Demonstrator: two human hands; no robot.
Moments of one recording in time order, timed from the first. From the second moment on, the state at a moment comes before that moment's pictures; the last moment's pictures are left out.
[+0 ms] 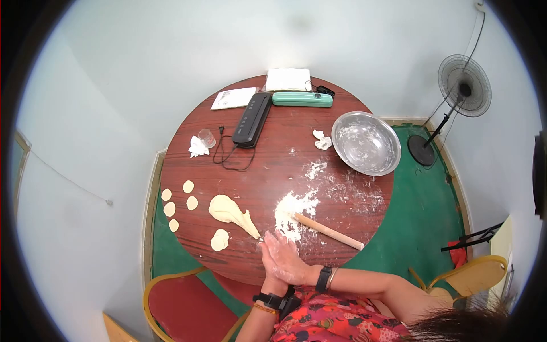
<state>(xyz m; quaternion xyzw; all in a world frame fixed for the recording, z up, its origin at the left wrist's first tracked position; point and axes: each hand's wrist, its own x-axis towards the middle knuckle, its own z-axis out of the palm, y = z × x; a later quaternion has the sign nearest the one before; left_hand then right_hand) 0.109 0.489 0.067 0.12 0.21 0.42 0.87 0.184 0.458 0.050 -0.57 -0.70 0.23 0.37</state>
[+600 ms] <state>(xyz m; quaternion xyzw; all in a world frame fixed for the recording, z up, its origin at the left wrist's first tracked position) 0.122 0.496 0.066 0.28 0.23 0.45 0.82 0.189 0.492 0.051 -0.61 -0.62 0.30 0.40</state>
